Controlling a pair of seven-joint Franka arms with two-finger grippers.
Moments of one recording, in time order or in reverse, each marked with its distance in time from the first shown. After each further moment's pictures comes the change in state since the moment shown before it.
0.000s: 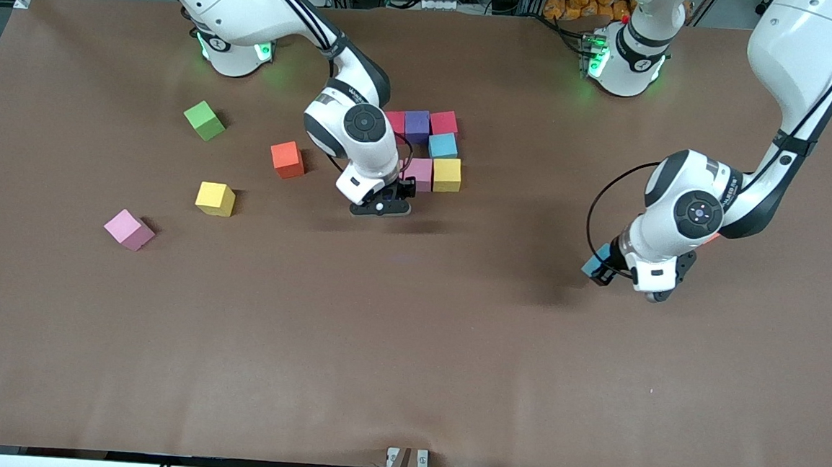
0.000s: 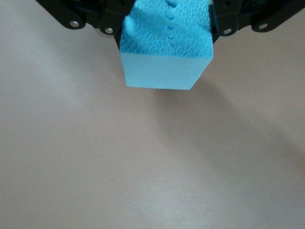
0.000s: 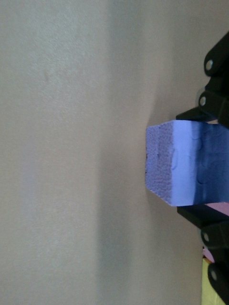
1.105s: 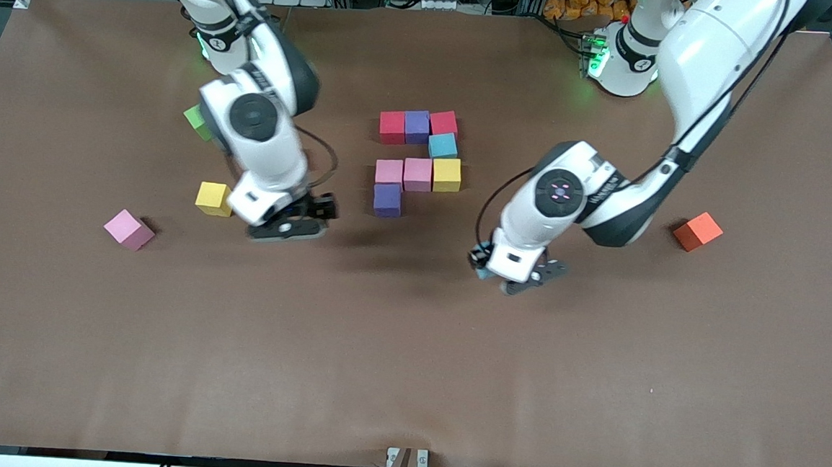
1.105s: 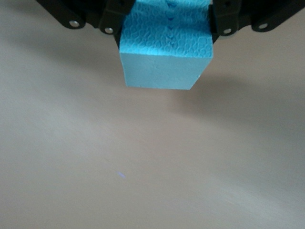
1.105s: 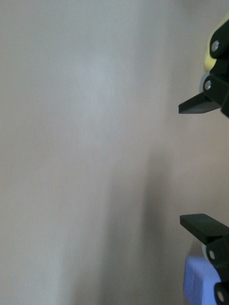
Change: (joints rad) left arm -0.427 0.217 -0.003 0.363 0.000 -0.074 0.162; right arm -0.401 -0.279 0.058 0.020 -0.001 -0.276 -0.510
